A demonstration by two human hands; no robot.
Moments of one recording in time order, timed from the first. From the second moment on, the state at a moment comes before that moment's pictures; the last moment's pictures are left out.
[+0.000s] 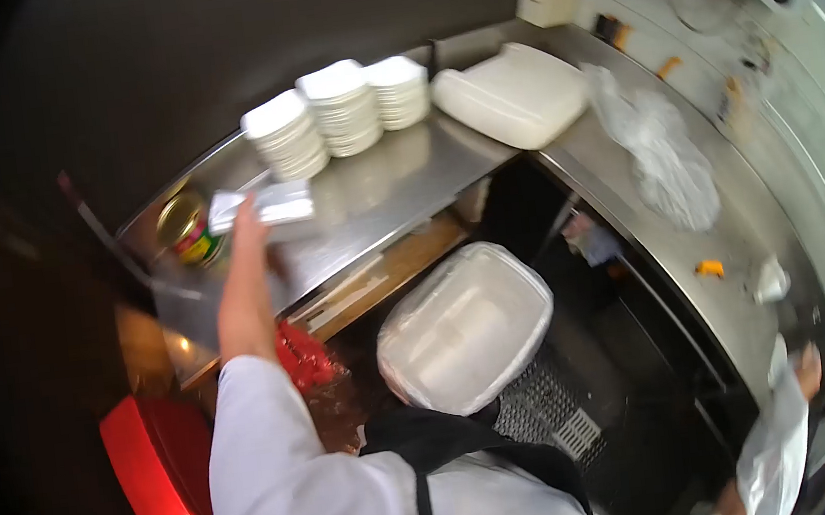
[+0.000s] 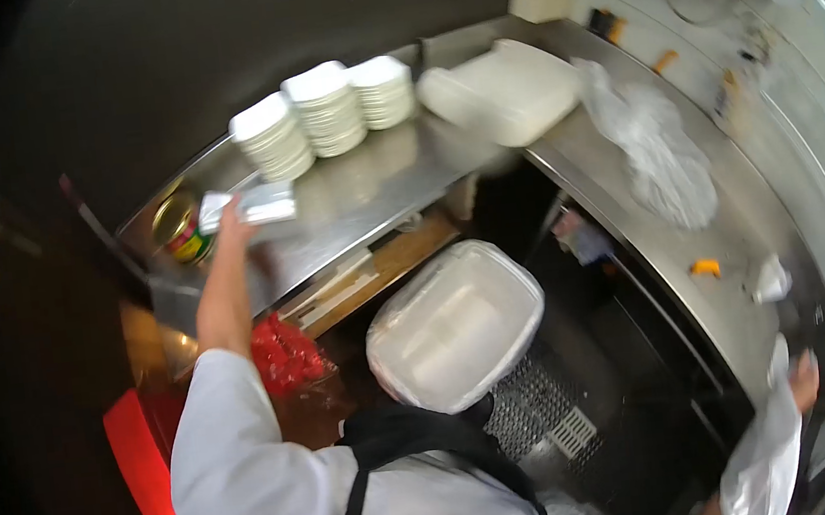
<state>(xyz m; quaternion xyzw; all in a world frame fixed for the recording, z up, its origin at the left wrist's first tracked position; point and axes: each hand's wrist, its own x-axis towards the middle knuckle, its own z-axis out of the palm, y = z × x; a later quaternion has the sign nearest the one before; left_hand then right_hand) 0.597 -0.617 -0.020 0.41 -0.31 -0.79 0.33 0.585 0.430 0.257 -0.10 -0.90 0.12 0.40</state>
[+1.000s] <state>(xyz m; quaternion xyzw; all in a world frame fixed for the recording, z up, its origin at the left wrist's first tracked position) 0.676 -0.248 -0.199 0.39 -0.56 -0.69 -0.24 0.568 0.089 -0.133 -0.17 -0.67 0.72 -0.06</state>
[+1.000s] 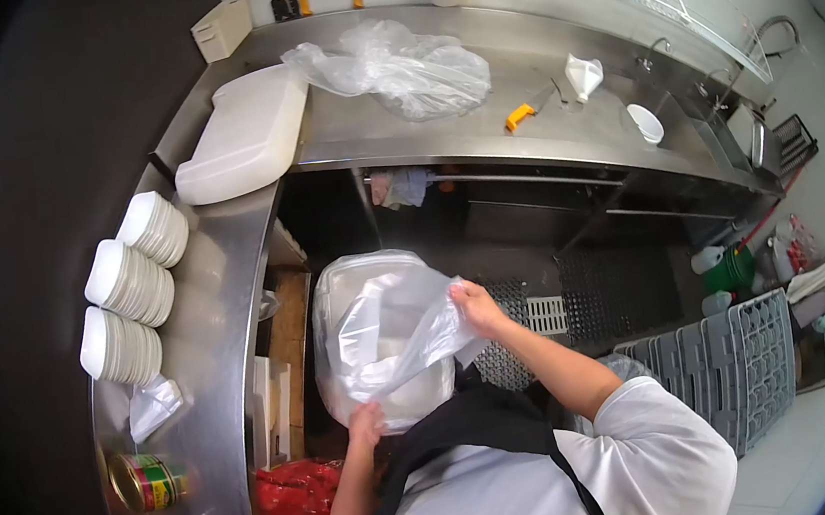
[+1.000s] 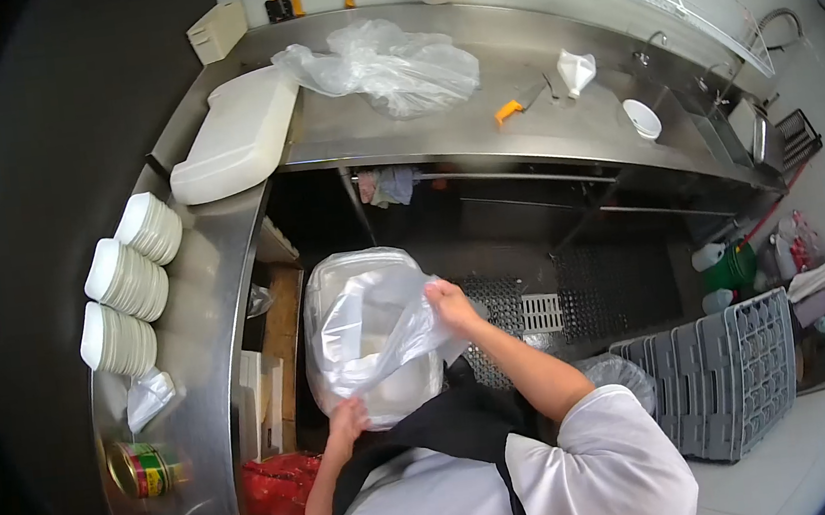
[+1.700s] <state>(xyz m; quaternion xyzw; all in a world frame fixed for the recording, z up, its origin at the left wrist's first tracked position) 0.587 -0.237 -0.042 0.24 -0.47 -0.85 -0.03 0.541 0.041 -0.020 -0.16 -0.57 0.80 -0.11</state>
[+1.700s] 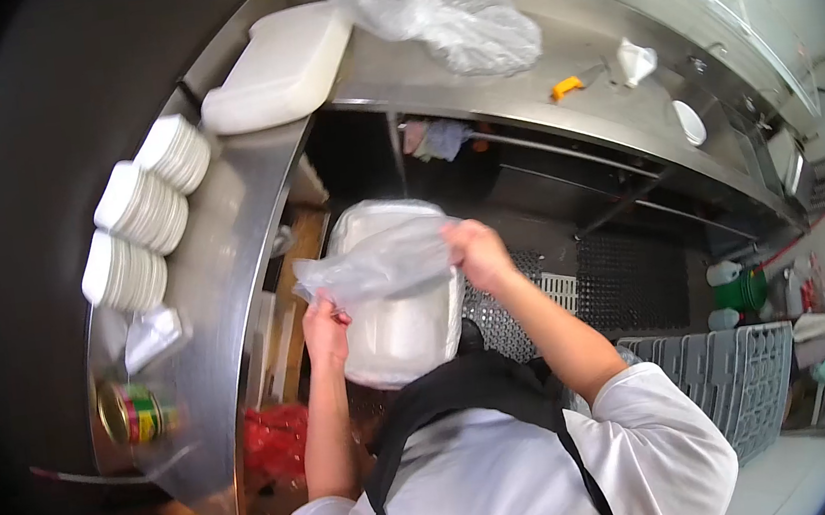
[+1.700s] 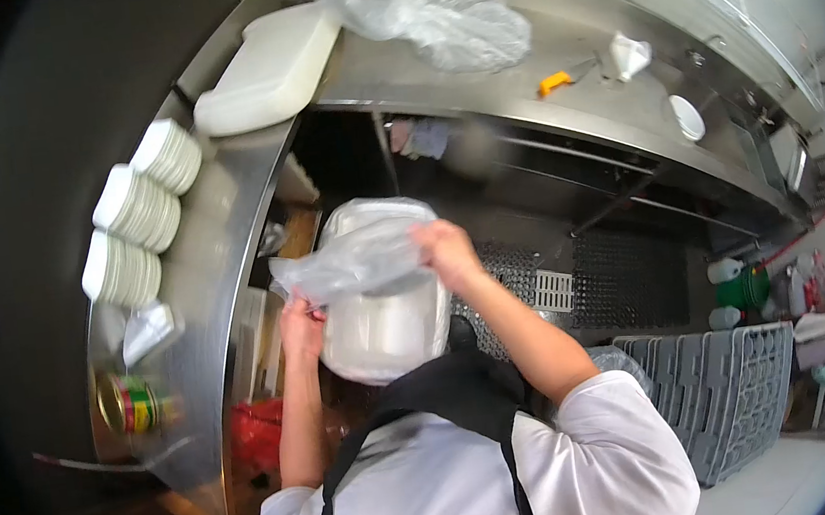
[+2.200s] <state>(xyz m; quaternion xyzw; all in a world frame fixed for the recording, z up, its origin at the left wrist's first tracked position) 0.584 -0.235 -0.071 0.22 -0.52 -0.82 -0.02 0.590 0.009 -0.013 0.25 -0.89 0.36 0.08</state>
